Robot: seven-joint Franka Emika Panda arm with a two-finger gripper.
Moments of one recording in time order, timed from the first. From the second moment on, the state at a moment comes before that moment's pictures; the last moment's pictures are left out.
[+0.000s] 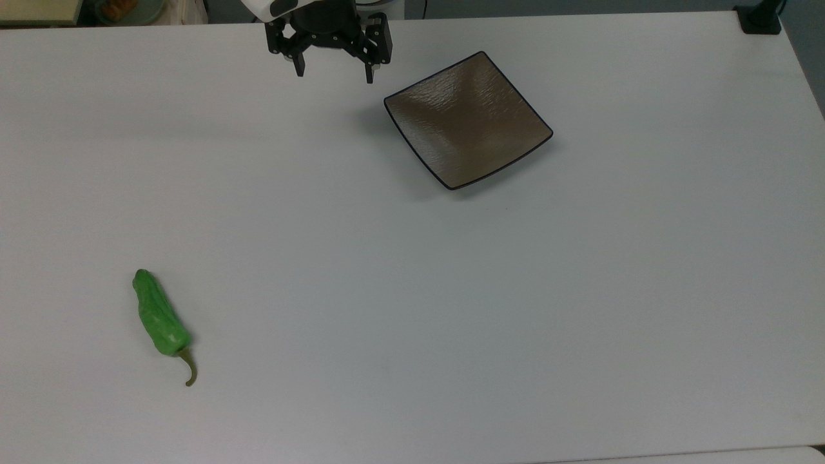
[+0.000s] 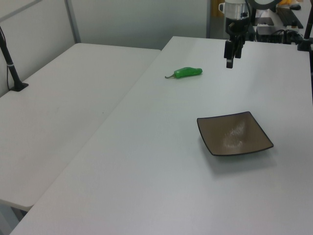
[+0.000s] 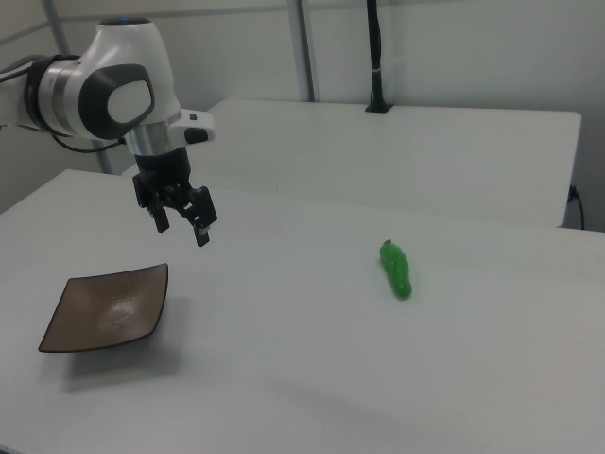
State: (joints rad) arm 0.05 0.00 0.02 -1.85 0.01 1.84 0.11
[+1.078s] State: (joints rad) arm 0.06 0.00 0.02 -1.85 0.01 1.86 0.11
